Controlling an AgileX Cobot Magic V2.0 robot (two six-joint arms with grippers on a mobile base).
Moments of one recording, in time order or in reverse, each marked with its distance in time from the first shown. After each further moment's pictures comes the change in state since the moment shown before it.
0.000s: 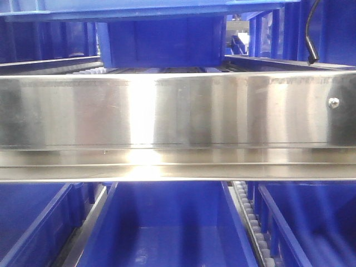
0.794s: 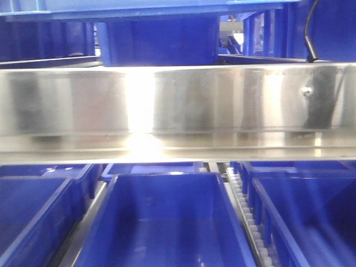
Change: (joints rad) left arm 0.000 -0.001 0.000 0.000 0.000 0.000; right arm 0.000 0.000 0.000 0.000 0.000 0.002
